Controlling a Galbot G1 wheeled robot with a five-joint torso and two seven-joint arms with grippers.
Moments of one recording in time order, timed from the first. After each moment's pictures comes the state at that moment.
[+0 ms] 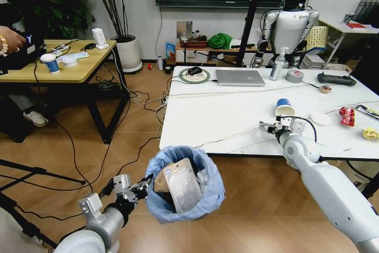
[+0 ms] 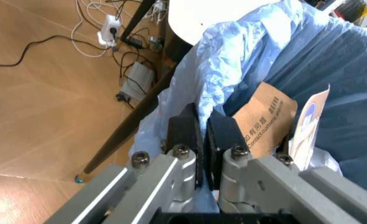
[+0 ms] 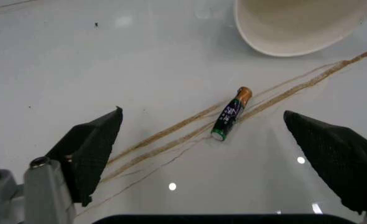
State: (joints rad) left arm 1.68 -0.97 -0.43 -2.31 -1.12 0.29 -0.35; right arm -0.75 0.94 0.19 1.43 0.95 -0.43 0.39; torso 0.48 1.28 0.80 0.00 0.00
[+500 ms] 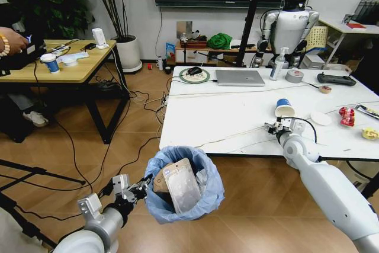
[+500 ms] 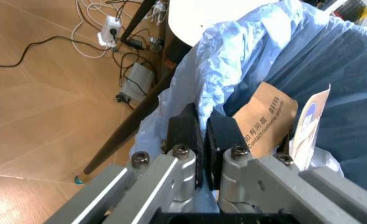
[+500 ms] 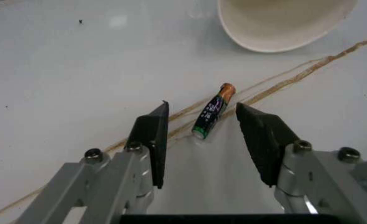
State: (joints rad) left arm 1.68 -0.97 -0.43 -2.31 -1.12 0.29 -0.35; right arm -0.75 0.94 0.19 1.42 0.95 -0.43 0.39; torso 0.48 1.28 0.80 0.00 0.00
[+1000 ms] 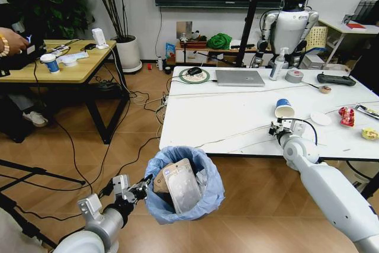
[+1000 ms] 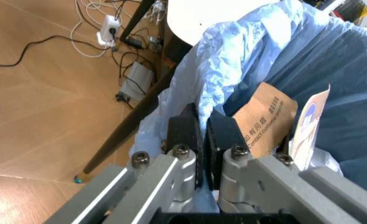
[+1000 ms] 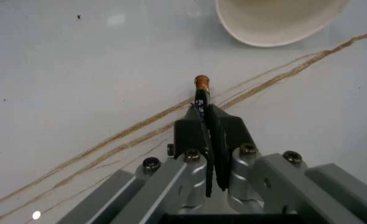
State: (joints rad) left arm 1.67 -0.97 -0.42 -2.31 -1.11 0.29 -0.35; right arm -0.76 0.93 0.19 1.43 0.95 -0.43 0.41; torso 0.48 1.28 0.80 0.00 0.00
